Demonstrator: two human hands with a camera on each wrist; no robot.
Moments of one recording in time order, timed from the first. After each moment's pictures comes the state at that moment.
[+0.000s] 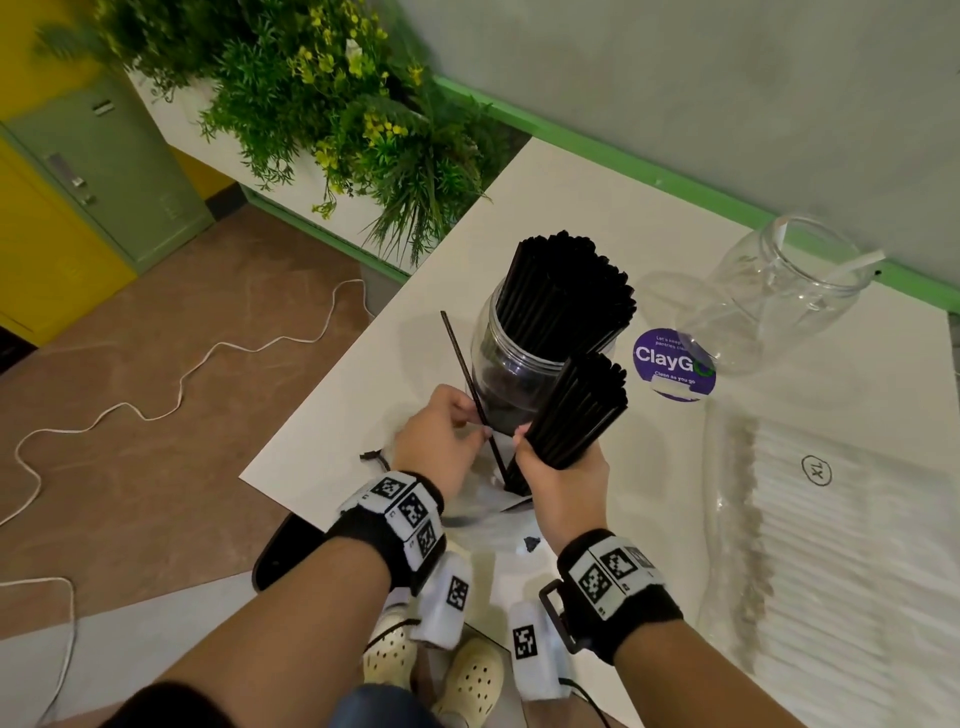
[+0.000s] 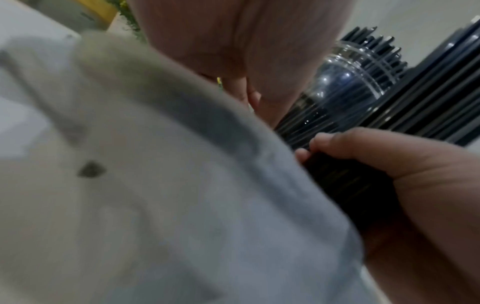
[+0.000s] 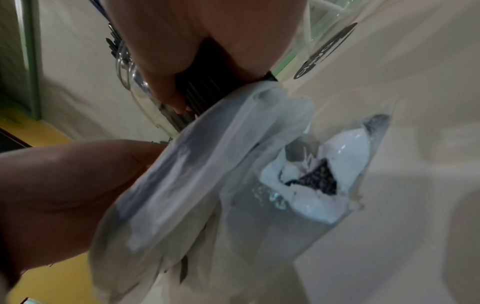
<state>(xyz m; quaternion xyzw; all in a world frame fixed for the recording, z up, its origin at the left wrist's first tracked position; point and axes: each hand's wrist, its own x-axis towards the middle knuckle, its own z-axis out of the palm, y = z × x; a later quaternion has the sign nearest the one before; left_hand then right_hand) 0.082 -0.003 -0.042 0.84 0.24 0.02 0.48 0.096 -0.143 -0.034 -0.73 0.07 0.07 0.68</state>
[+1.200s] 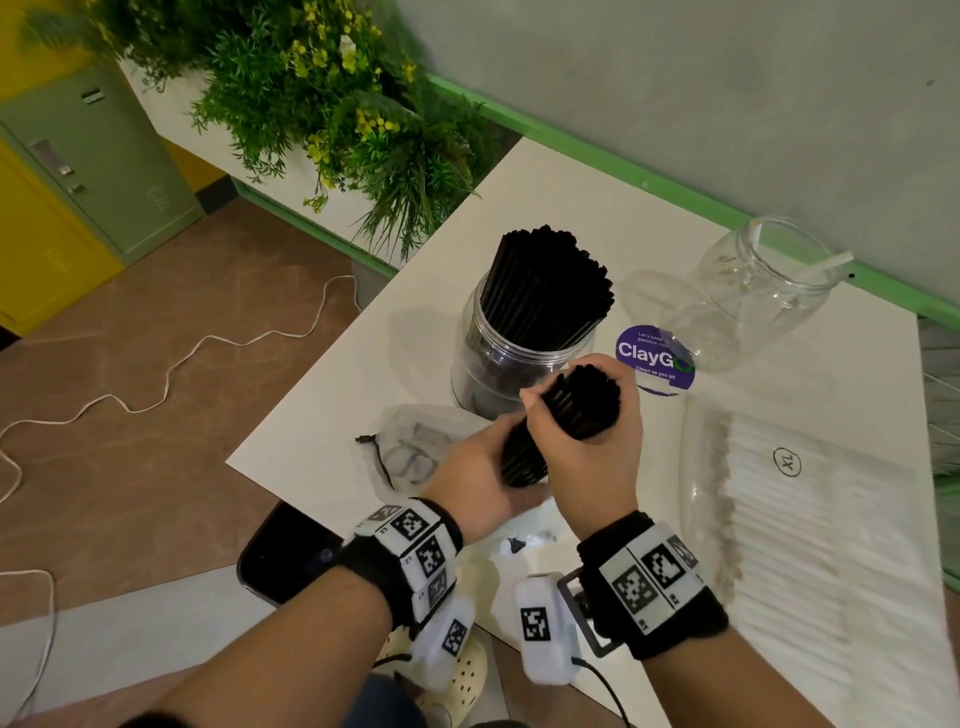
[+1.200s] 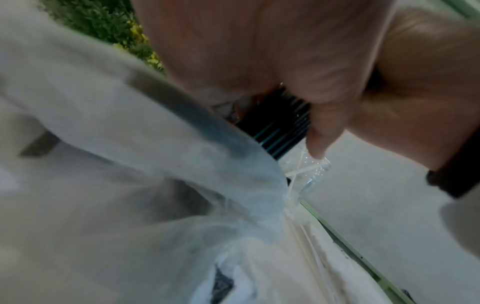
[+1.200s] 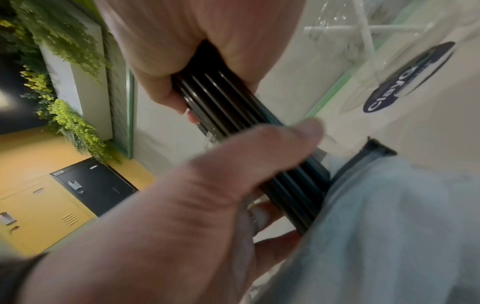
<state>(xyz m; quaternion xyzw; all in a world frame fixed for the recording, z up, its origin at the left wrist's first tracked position) 0.055 -0.052 -0.017 0.81 0.07 -0.06 0.58 0.094 -0.156 0.039 -0.68 -0.10 -0.03 0.72</state>
